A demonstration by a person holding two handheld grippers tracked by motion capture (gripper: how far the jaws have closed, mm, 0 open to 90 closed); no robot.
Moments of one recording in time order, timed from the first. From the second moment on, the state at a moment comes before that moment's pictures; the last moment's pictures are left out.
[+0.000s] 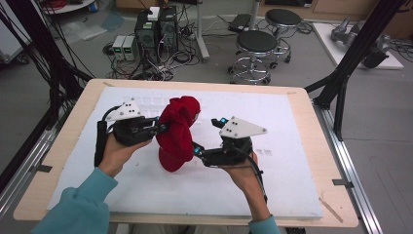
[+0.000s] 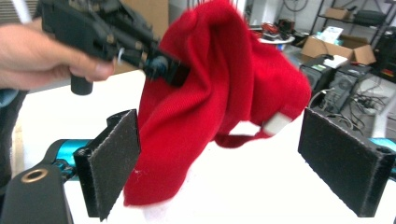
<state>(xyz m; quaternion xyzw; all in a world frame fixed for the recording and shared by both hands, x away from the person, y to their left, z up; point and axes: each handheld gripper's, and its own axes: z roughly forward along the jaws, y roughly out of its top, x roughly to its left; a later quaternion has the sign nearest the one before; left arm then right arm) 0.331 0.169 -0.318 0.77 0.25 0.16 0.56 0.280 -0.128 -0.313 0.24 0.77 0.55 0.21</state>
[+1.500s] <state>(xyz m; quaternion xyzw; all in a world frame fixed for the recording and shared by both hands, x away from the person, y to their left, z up) 0.341 0.138 -0.279 0.74 0.28 0.15 0.59 0.281 -0.109 -0.372 0.29 0.75 0.58 0.12</state>
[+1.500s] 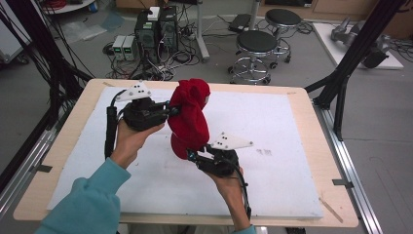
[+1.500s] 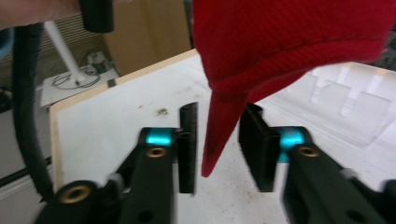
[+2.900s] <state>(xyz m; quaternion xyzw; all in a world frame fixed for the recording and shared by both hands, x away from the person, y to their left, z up) 0.345 0.162 -0.277 0.72 0.27 0.17 0.61 0.281 -0.114 -0.360 0.29 0.75 0.58 0.12</state>
